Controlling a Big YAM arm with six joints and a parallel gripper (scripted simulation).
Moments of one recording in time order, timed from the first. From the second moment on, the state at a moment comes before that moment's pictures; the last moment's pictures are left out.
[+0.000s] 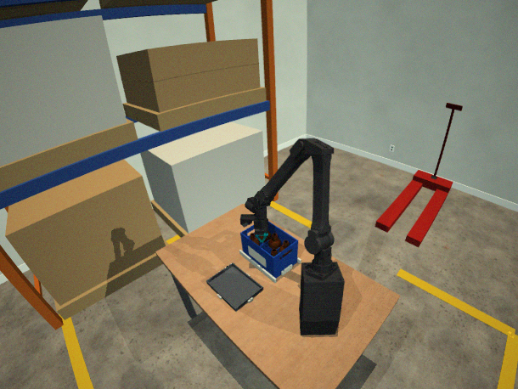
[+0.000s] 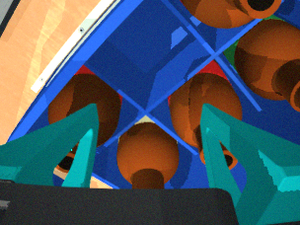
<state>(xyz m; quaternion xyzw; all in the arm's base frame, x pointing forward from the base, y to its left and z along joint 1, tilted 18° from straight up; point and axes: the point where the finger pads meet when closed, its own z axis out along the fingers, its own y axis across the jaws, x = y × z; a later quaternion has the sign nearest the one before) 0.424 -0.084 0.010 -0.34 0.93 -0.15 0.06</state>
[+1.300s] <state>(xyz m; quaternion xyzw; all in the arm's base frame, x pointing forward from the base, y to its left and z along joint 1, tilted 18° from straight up) 0.412 -0.074 0.046 -0.33 0.93 -0.15 0.06</state>
